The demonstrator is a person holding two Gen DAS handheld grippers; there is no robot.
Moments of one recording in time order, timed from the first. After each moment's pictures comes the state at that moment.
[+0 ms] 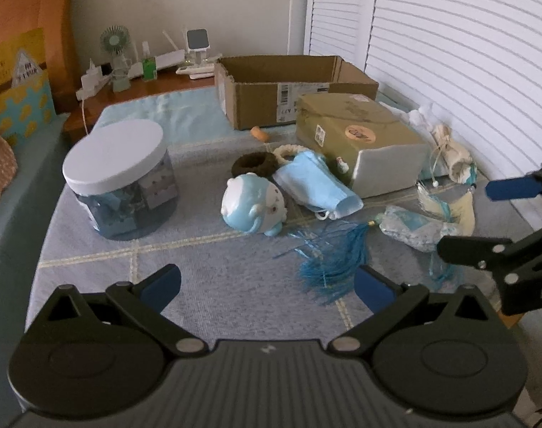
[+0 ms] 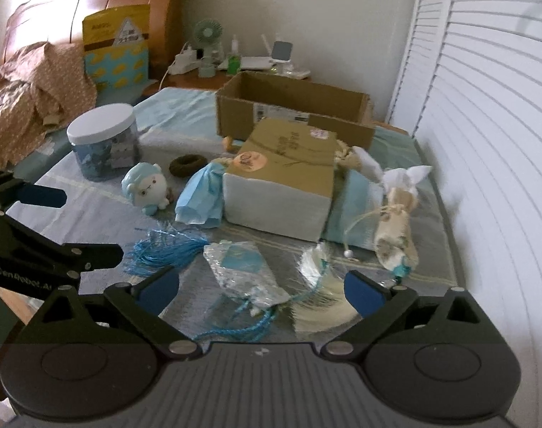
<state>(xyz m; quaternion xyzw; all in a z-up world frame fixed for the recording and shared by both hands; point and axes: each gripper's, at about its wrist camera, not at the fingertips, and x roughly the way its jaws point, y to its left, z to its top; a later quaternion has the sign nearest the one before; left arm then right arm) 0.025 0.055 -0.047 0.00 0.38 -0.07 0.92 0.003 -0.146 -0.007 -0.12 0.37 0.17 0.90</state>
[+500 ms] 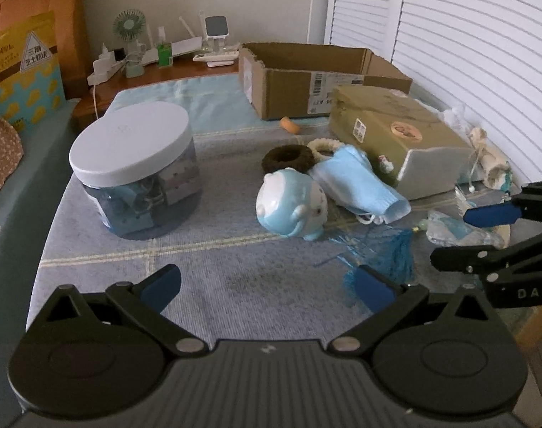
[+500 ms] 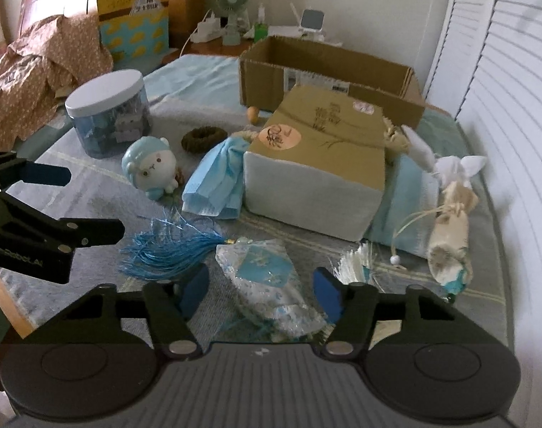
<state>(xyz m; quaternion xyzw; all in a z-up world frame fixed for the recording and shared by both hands) 0.048 0.070 -0.062 0.00 0.39 -0.05 0.92 0.043 -0.128 -0.037 -0.13 0.42 0.21 0.87</state>
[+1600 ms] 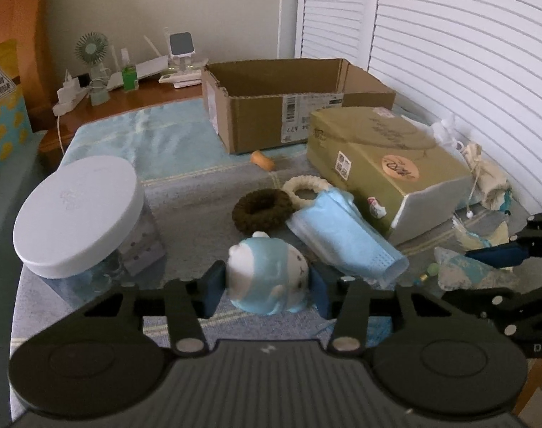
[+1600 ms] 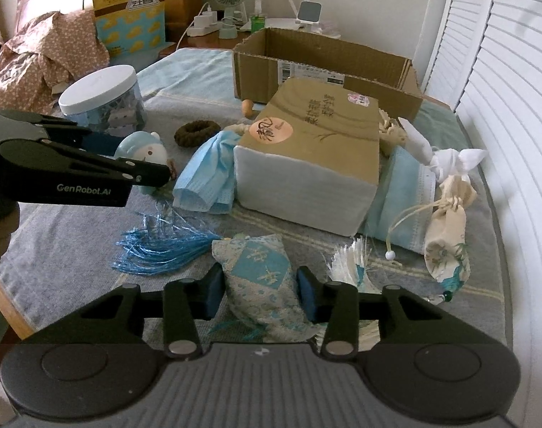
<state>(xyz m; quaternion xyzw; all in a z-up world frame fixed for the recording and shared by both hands) 0.096 0.058 -0.058 0.02 0.38 -0.09 0.92 0.046 -0.133 -0.035 -0.13 0.43 0.20 0.87</state>
